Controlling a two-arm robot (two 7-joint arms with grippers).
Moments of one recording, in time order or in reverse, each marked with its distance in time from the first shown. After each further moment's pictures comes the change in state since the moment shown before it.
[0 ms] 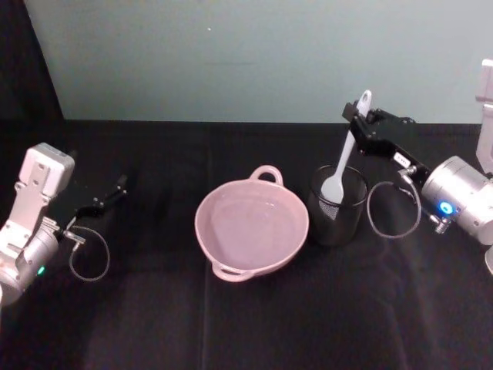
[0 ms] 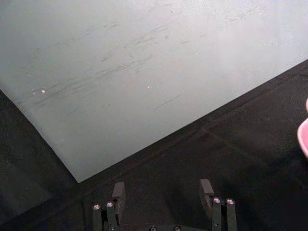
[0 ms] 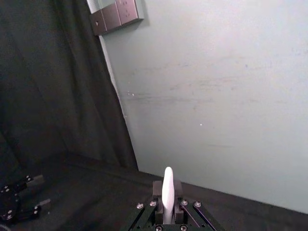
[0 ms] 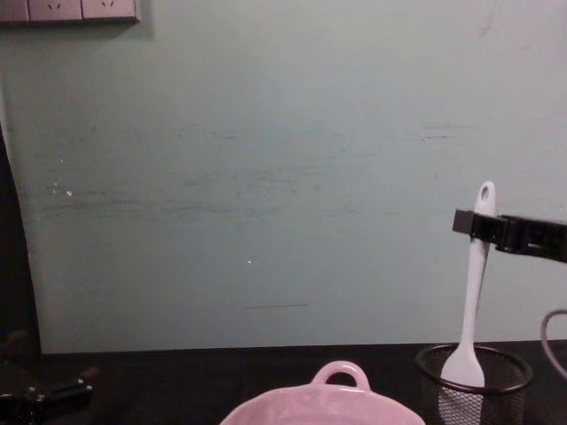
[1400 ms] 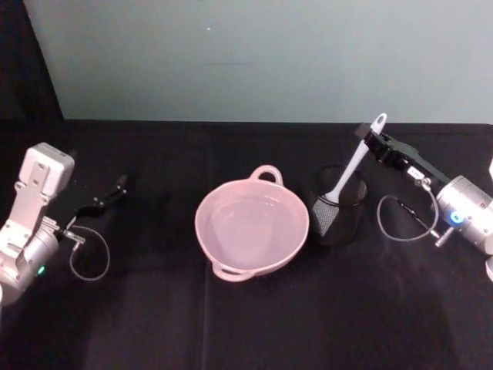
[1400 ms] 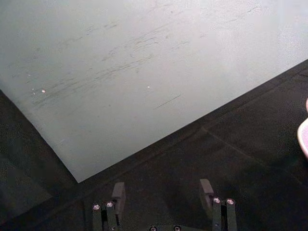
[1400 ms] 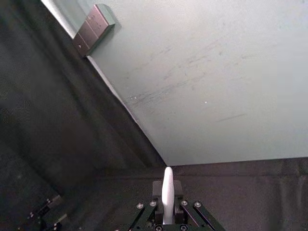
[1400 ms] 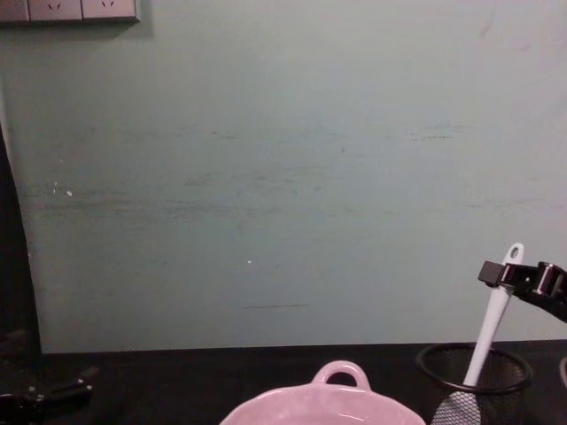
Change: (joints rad) left arm 0.000 0.000 0.000 0.000 0.000 0.000 0.000; right arm 0.107 -0.038 0.002 0.362 0.302 0.006 0.233
